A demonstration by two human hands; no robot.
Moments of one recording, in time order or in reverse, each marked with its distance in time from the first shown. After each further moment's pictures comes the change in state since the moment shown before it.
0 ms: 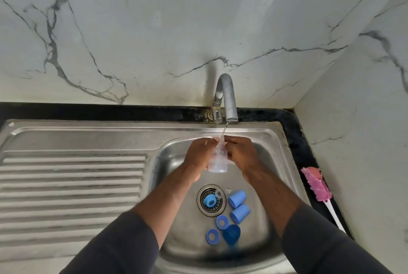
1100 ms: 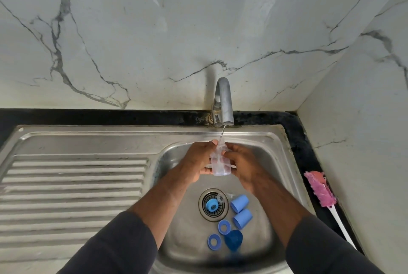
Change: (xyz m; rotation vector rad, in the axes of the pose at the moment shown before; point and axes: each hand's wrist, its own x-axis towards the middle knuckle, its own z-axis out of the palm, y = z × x) left_hand 0.001 0.005 -0.001 -0.082 -0.084 -0.121; right_hand -0.012 0.007 -0.011 0.220 -0.164 0.082
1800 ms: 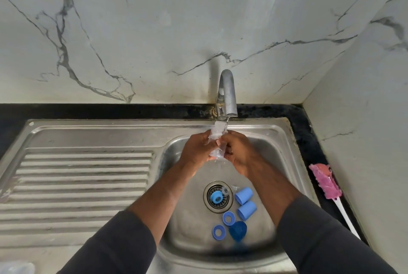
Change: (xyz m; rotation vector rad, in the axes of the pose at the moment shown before) left_hand -0.001 -0.012 -0.014 0.170 0.028 0.284; right_hand 0.010 -0.014 0.021 0.117 0.008 0.048
